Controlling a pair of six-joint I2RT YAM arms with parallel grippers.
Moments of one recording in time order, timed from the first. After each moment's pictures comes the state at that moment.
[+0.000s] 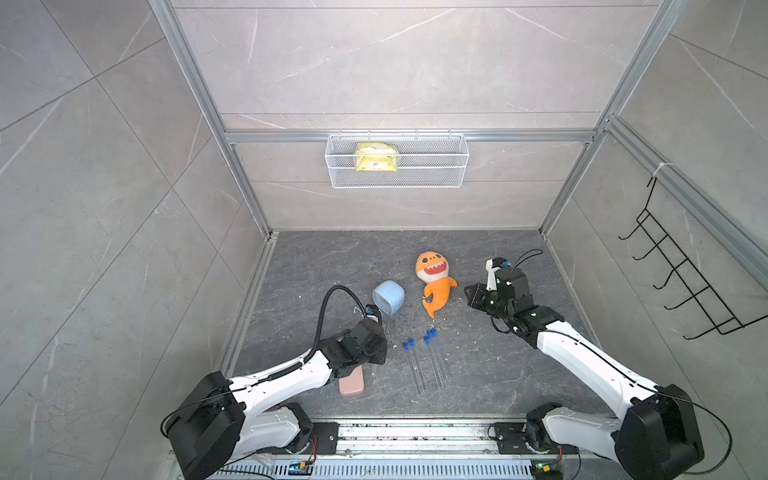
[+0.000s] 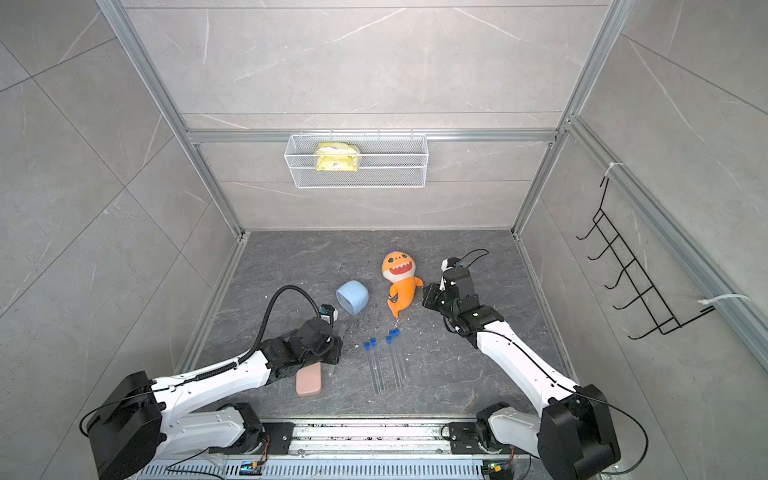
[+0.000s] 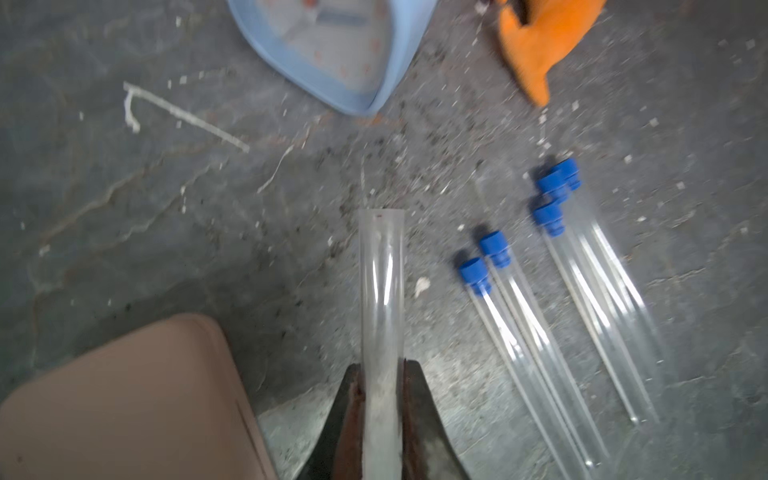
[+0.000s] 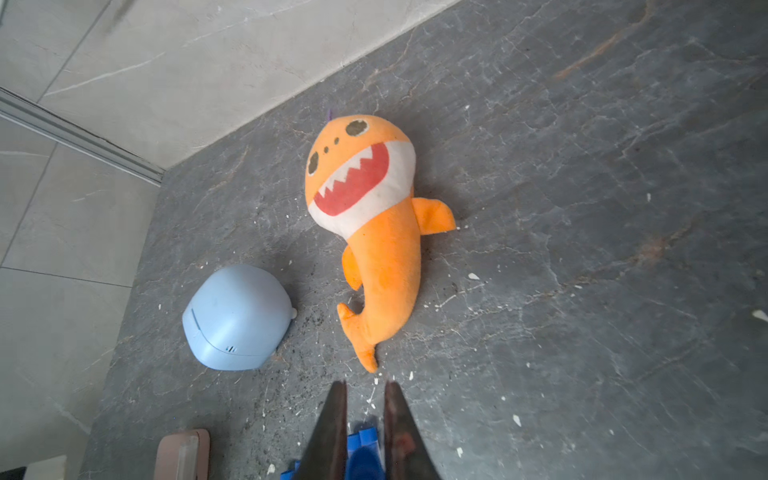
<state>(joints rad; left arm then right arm) -0.86 1.19 0.57 -0.30 -0.15 -0.59 0.36 1.21 0.80 -0.22 -0.06 0.59</state>
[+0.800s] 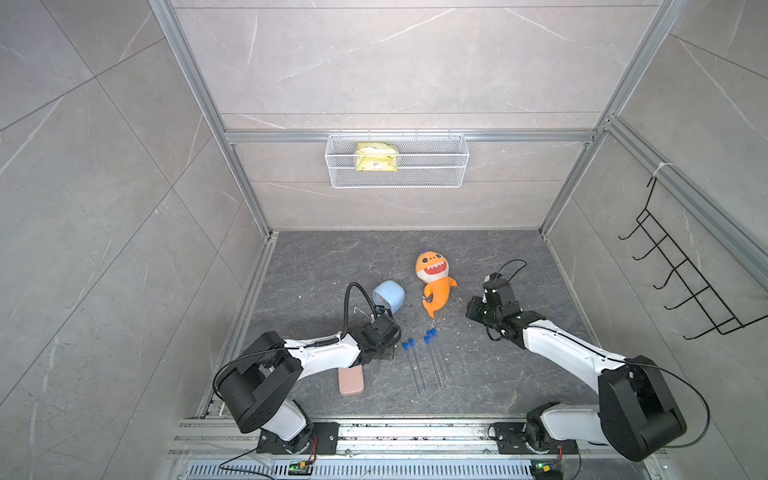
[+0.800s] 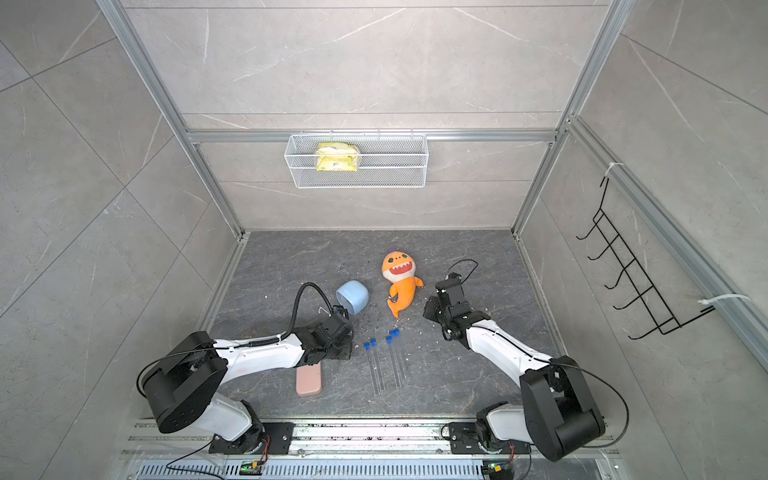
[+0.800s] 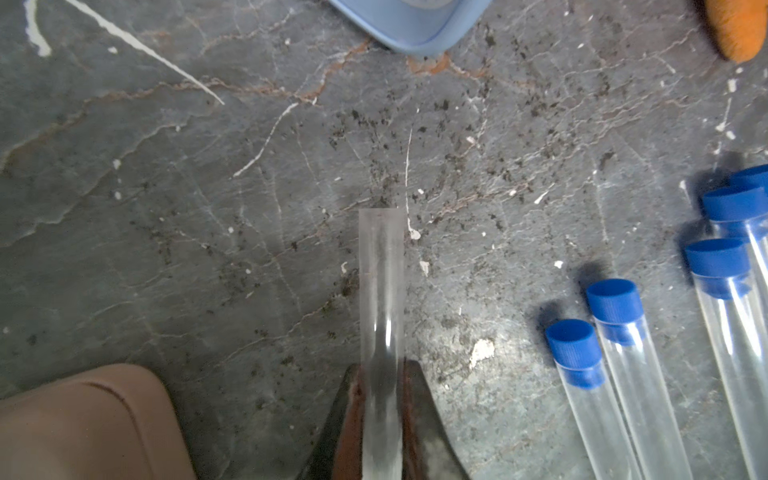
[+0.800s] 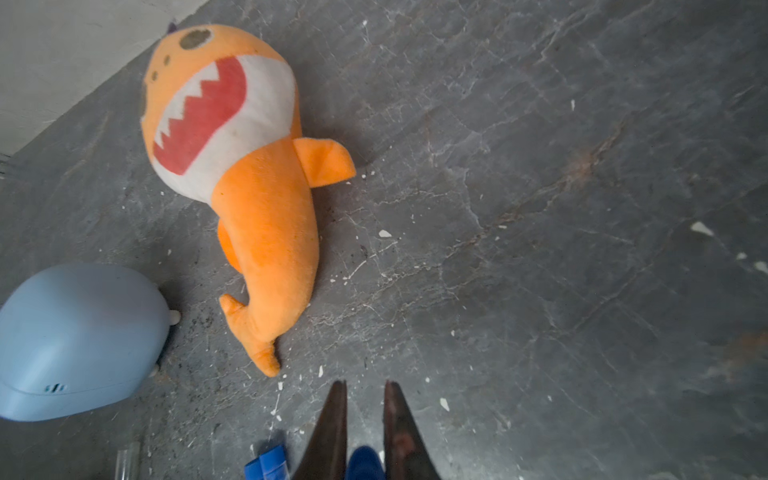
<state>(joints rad) -0.86 1.53 0.71 -0.29 -0.20 -0.66 0.36 1.37 0.70 -0.15 0.06 0.64</state>
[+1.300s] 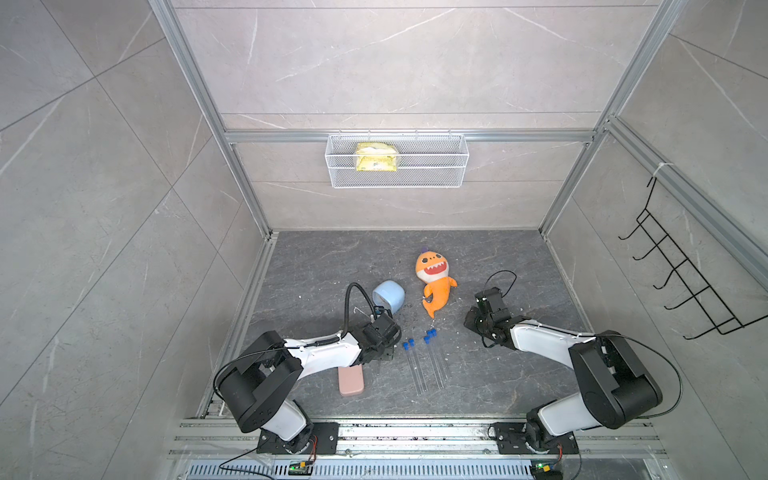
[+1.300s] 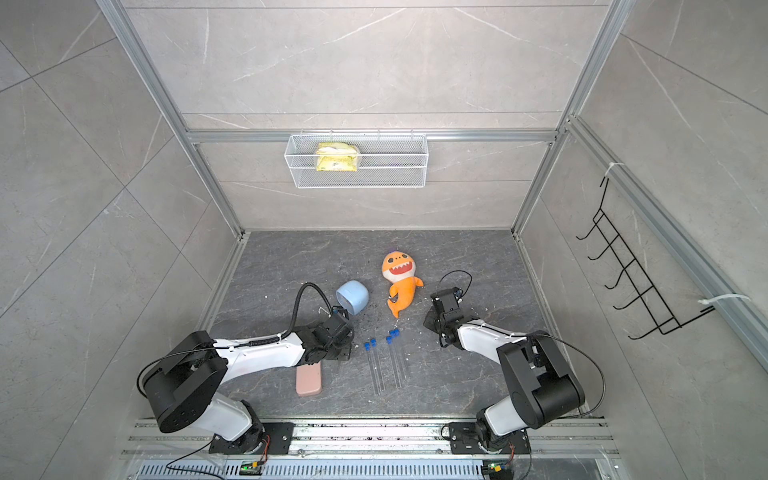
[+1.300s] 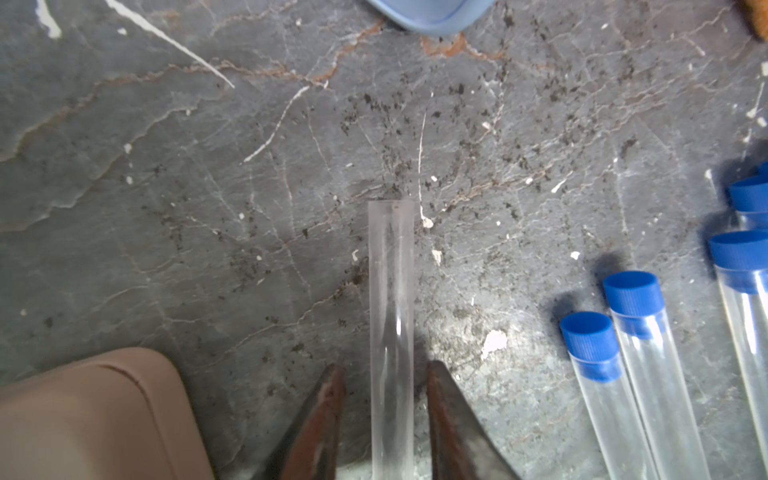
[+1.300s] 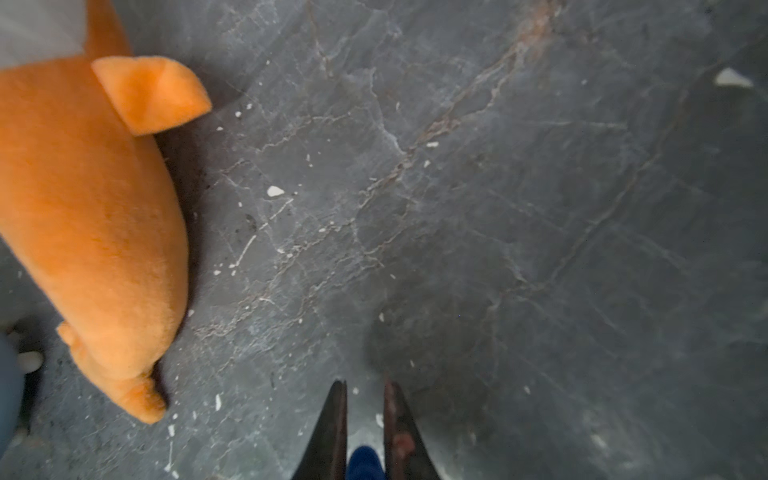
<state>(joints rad) -0.86 1.53 0.72 -0.34 -0.20 -0.67 0.36 1.52 0.63 -0.07 0.12 0.77</state>
